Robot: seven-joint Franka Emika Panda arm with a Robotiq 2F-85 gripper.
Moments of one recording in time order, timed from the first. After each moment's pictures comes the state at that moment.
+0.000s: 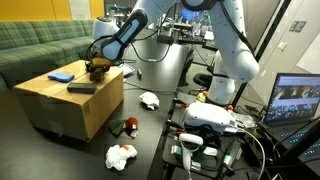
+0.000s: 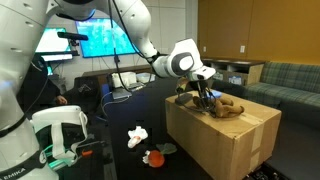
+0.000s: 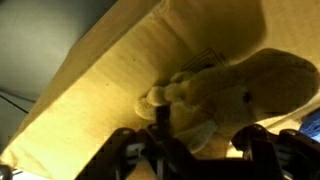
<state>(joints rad) 0.29 0.55 -0.24 -1.88 -0.14 2.74 0.84</state>
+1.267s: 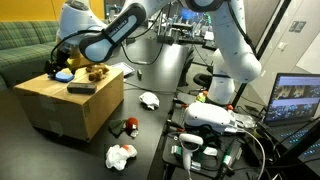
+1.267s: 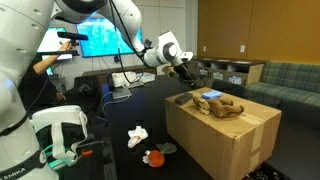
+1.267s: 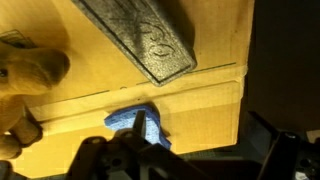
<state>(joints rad) 0.41 0.58 -0.12 -1.70 -0.31 2.72 0.75</state>
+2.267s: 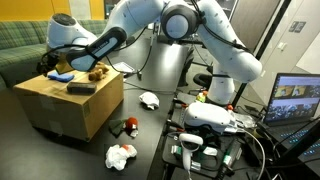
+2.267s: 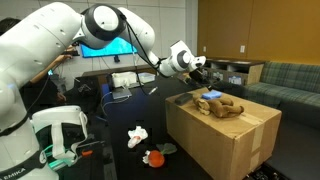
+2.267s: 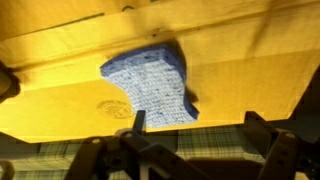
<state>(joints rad) 0.45 0.89 -0.28 -1.32 -0.31 2.72 0.76</state>
